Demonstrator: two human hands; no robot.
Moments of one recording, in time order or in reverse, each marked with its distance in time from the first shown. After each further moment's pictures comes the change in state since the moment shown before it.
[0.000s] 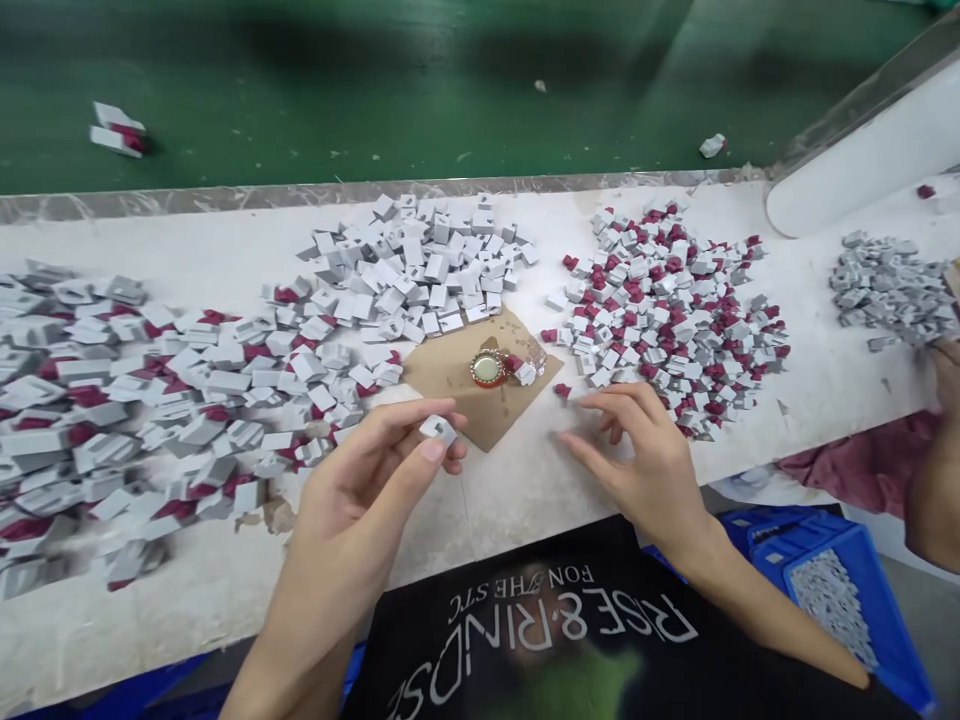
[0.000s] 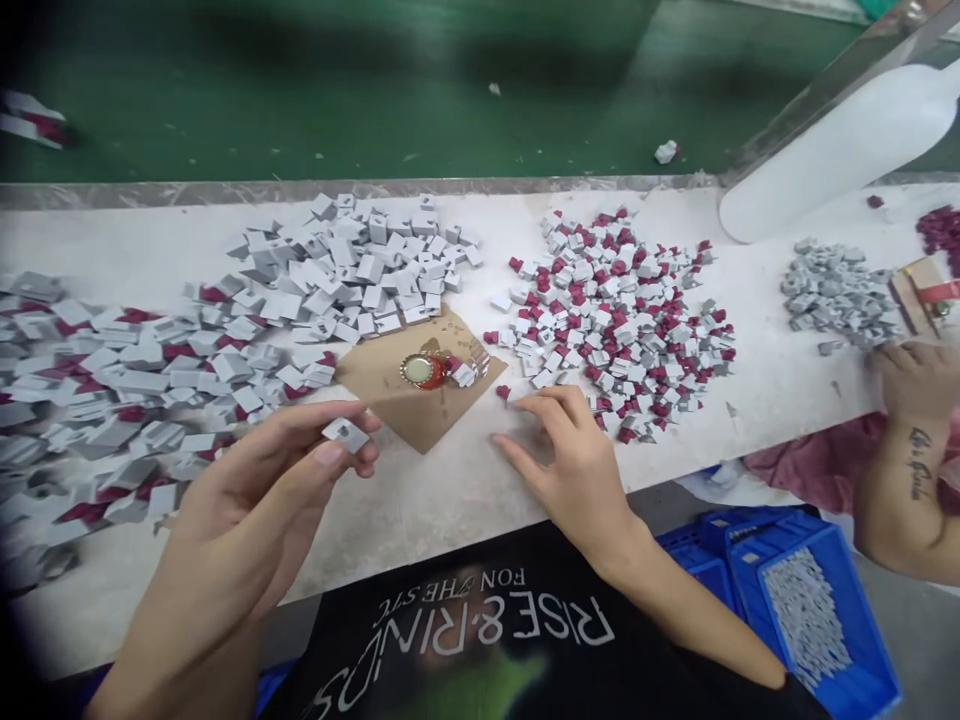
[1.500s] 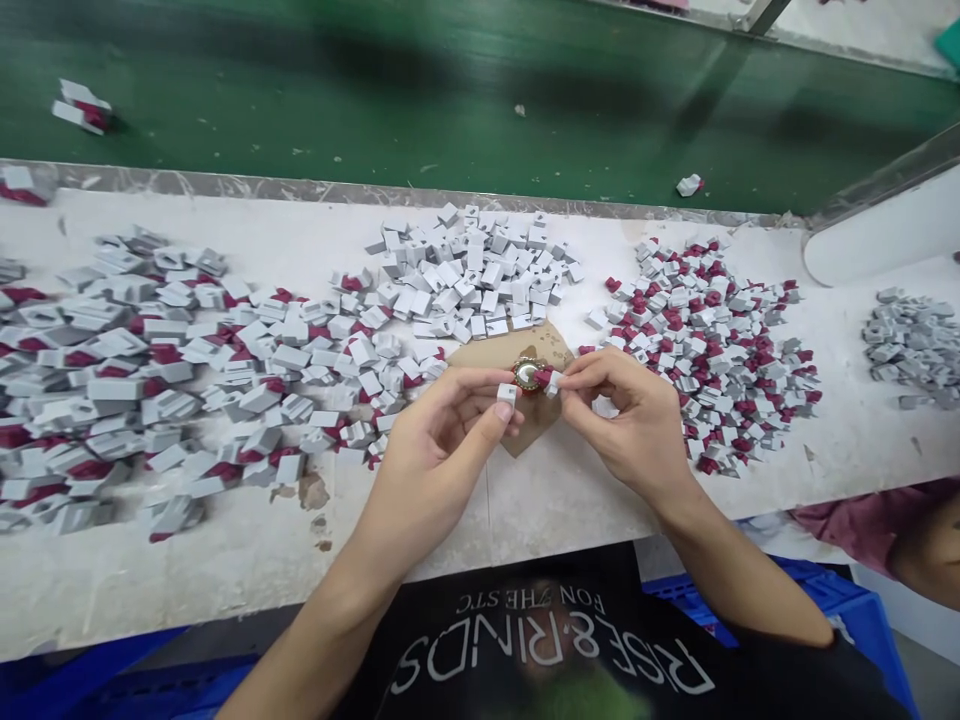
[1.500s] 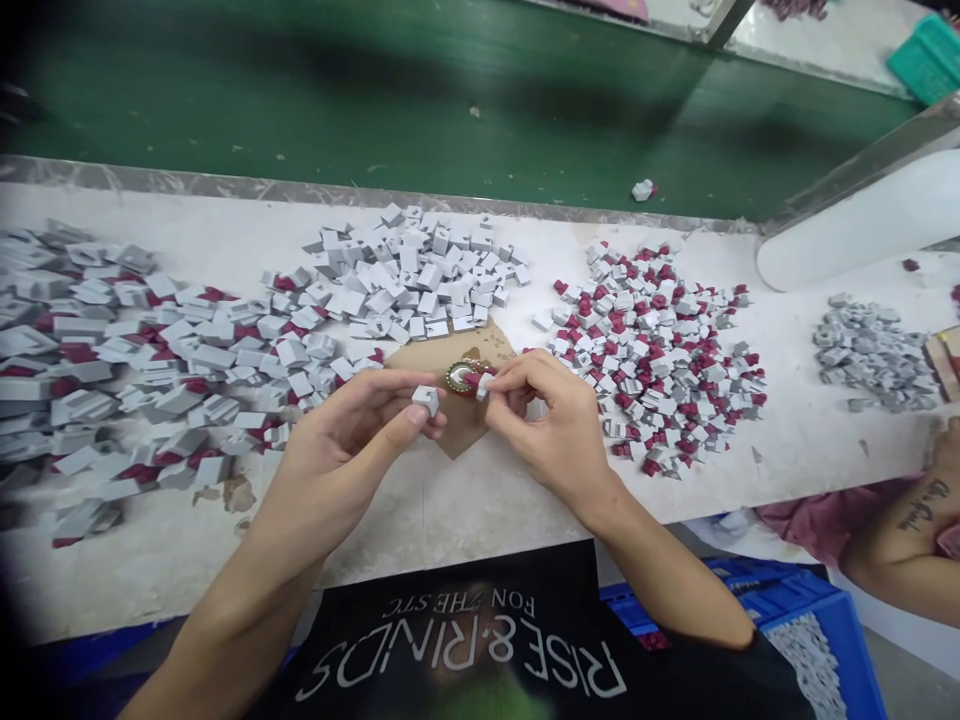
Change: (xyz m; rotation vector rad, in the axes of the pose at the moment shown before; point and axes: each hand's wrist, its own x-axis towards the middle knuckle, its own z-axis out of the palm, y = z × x) left_hand 0.025 0.008 0.017 0.050 -0.009 0.107; right_hand 0.067 -0.026 0.033 0.399 -0.040 -0.027
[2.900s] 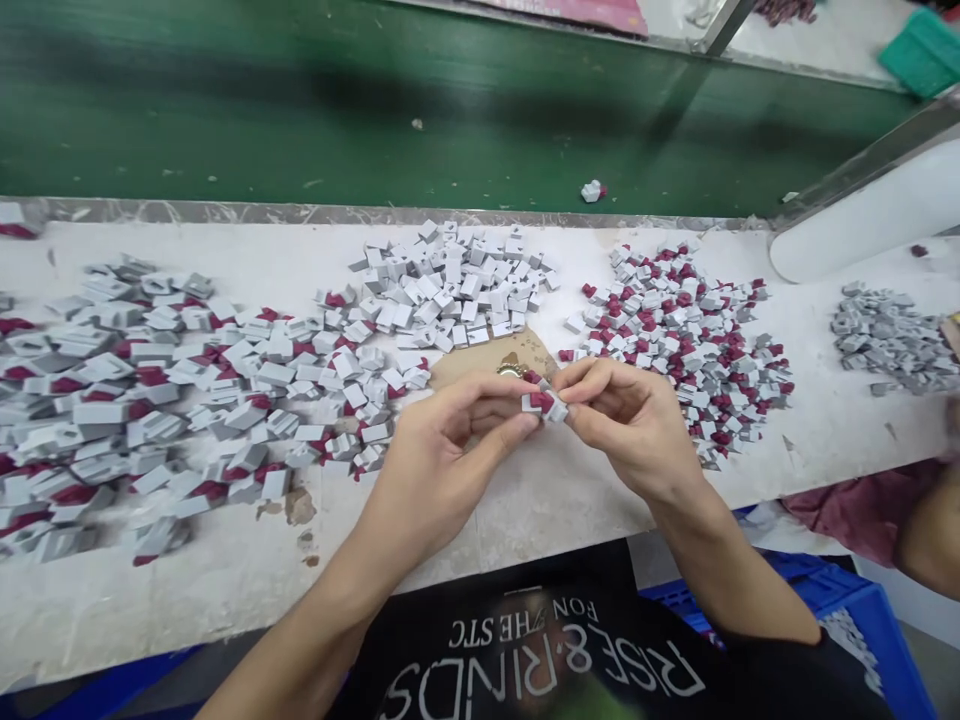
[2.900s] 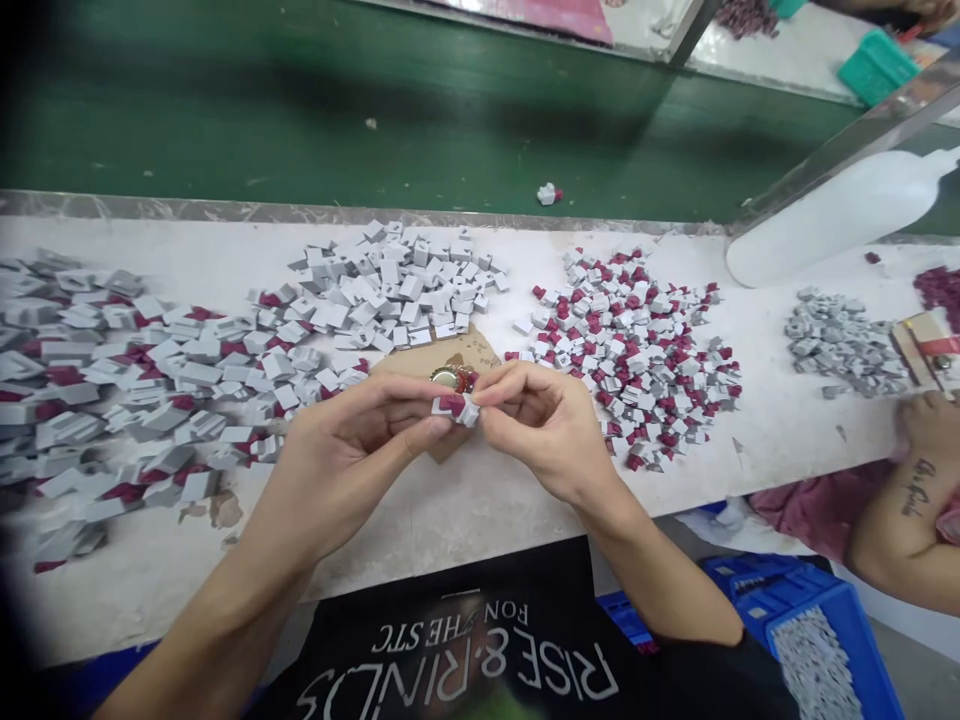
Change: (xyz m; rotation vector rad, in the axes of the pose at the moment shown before) left_hand 0.009 0.015 0.014 0.053 -0.157 0.109; right_hand 0.000 -0.010 -0.019 0.601 -0.074 0.199
